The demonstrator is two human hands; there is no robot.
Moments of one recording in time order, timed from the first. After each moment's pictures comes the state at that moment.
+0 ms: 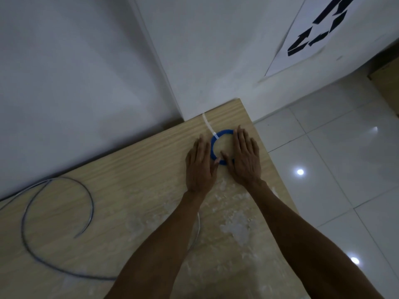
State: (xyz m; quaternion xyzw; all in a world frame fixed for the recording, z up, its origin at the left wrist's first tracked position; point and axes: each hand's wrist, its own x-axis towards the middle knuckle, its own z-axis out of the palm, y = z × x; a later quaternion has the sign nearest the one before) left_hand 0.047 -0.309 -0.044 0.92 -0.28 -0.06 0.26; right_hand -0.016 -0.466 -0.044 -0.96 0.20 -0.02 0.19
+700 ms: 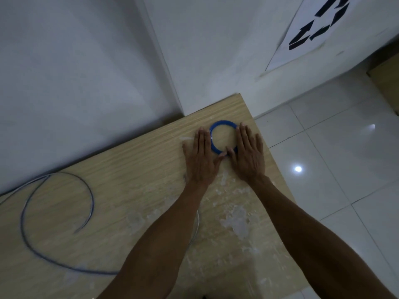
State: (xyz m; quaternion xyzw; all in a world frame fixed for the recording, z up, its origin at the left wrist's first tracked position) left_hand 0.054 -0.317 -0.044 0.95 -0.27 -0.09 0.13; right_hand -0.022 -0.471 -0.042 -0.97 0.20 0.01 0.15
